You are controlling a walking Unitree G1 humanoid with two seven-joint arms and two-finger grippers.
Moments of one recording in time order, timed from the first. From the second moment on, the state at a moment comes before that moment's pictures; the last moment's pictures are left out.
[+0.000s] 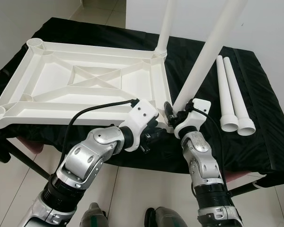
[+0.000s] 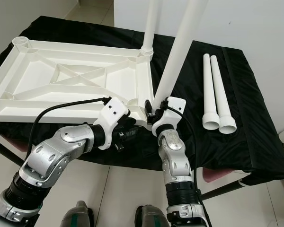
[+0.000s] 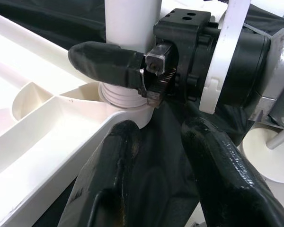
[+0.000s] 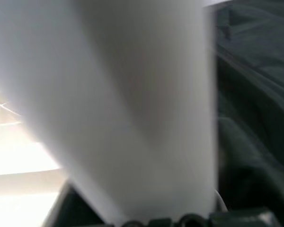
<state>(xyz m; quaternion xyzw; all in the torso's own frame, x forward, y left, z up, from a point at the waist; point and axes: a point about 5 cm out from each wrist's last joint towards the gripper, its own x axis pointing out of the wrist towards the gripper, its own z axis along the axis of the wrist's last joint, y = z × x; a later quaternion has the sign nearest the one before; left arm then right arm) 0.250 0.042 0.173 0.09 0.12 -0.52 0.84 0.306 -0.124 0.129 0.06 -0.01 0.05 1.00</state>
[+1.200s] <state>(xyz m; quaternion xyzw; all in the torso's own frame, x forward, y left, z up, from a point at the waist) 0.251 0.043 0.173 0.09 0.12 -0.52 0.84 0.323 -0.162 0.133 0.01 0.02 0.39 0.92</state>
